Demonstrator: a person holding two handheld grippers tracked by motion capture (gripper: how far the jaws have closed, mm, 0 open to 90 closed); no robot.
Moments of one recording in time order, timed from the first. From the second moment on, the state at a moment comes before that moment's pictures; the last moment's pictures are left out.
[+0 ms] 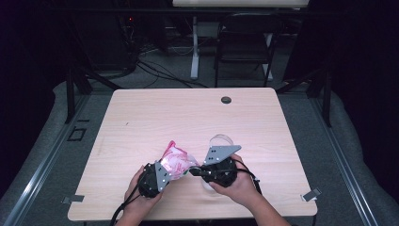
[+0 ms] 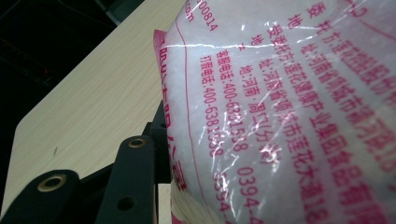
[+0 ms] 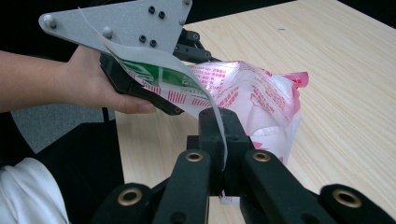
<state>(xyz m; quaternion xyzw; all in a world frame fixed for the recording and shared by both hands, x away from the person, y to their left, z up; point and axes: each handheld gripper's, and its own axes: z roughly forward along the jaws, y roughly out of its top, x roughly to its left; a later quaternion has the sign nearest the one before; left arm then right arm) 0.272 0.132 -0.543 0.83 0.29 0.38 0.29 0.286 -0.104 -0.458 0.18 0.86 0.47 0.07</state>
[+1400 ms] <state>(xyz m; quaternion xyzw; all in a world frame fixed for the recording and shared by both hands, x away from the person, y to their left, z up) 0.282 0.104 -0.504 0.81 0.17 0.51 0.22 0.294 -0.137 -0.451 0.22 0.83 0.51 0.05</state>
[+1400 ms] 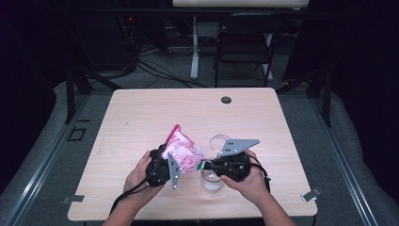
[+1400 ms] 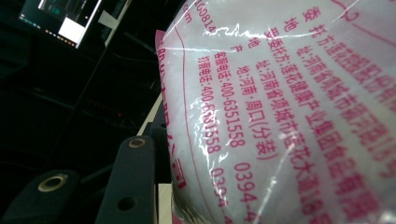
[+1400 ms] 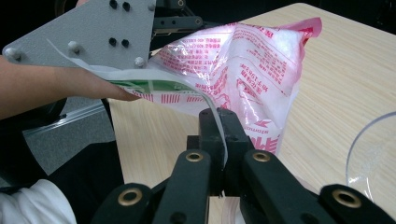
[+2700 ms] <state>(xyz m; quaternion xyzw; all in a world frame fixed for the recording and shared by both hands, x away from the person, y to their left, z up) 0.280 0.096 -0.495 0.81 0.10 0.56 0.15 0.296 -0.142 -0.456 0.22 0.84 0.49 0.05</state>
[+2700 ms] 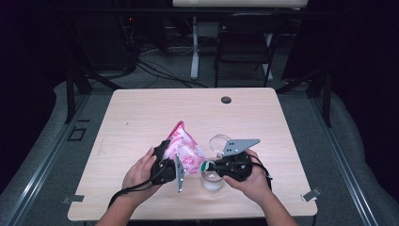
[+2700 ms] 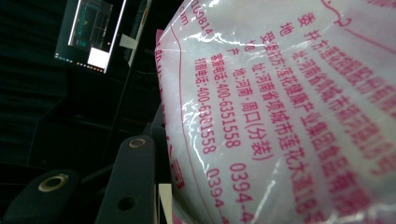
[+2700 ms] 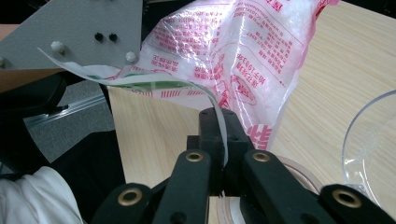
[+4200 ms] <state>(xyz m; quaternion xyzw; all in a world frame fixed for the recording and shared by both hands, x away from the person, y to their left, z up) 0.284 0.081 -0.482 0.80 0.03 0.59 0.11 0.297 -0.153 -0.459 0.24 0.84 0.48 0.05</state>
